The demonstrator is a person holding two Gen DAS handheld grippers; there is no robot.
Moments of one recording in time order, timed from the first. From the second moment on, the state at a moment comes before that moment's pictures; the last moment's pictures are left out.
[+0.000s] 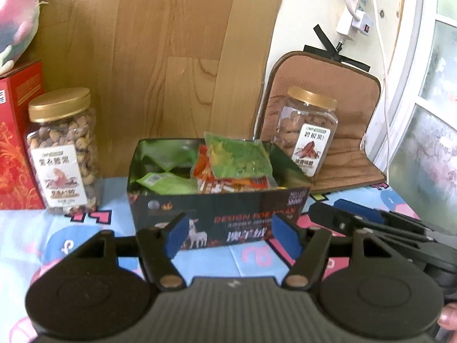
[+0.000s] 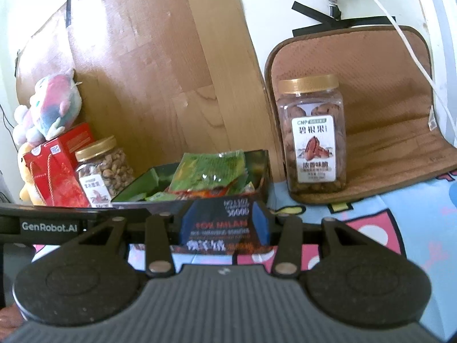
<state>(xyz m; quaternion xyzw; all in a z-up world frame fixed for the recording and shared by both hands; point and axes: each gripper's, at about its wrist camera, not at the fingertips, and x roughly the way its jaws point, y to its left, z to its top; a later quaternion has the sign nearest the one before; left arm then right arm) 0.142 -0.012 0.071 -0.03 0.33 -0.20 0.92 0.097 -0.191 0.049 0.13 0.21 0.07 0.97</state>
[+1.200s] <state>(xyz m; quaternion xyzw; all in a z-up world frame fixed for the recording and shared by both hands) 0.062 0.031 0.024 -0.02 0.32 -0.08 0.94 0.003 -0.155 0.026 0.11 0.23 0.01 0.97</state>
